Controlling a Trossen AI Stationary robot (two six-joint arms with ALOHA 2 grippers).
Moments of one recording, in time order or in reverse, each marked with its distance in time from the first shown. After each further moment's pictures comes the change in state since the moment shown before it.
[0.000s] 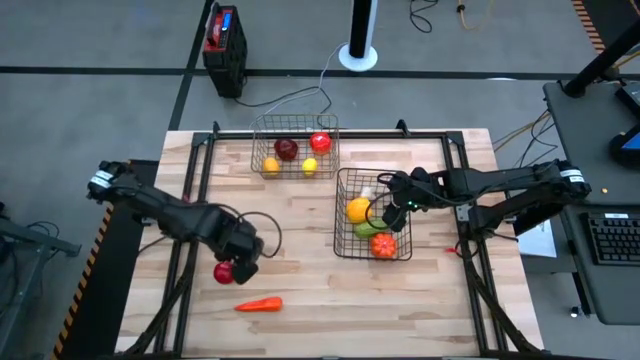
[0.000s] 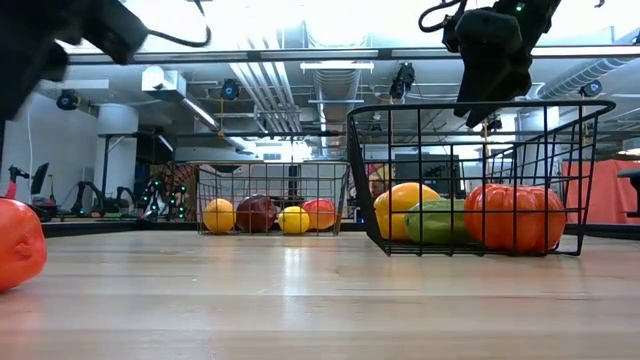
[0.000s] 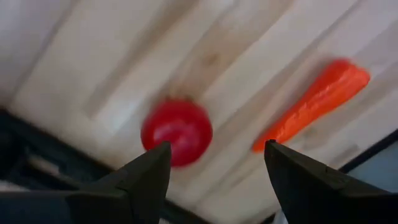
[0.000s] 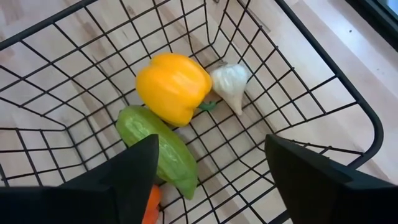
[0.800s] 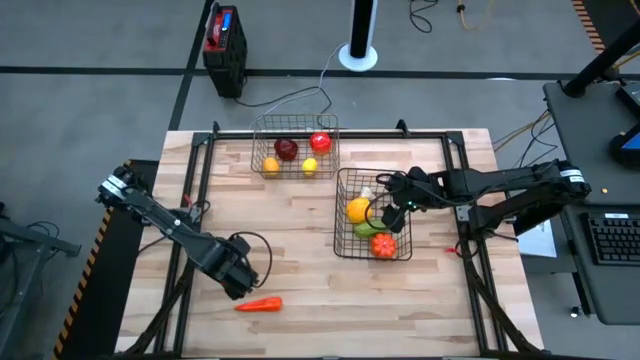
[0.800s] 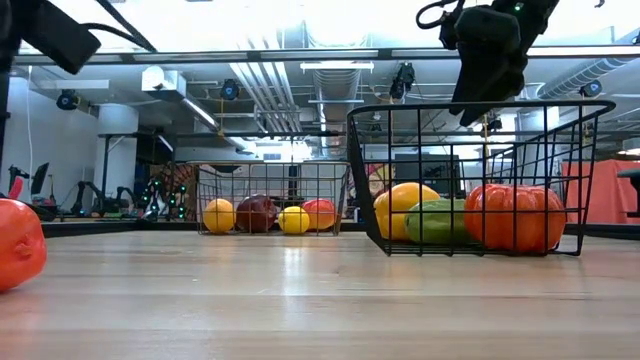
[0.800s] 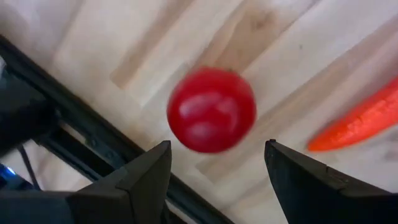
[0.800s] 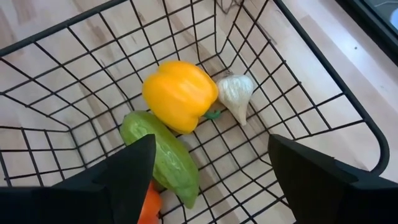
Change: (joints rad) left arm -0.216 0.138 -0.003 -0.072 -0.059 -0.208; right arm 0.002 0.000 -0.008 0.045 0.001 -0.060
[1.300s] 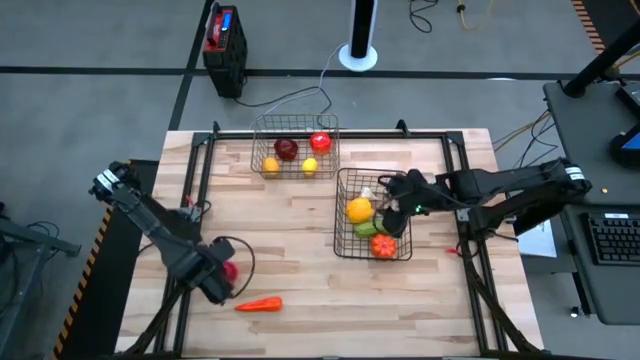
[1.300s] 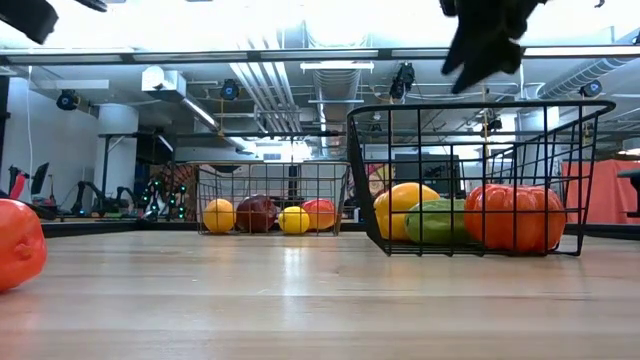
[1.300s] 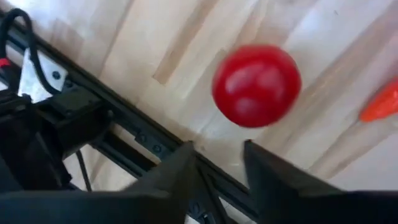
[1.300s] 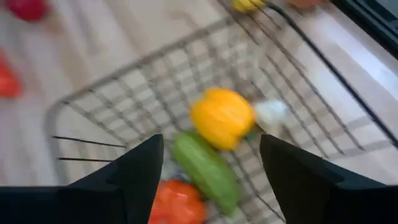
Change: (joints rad) left arm -0.157 -0.082 -0.005 -0.131 -0.097 -0.005; right arm 0.080 -0.016 0.091 0.000 -0.008 0.061
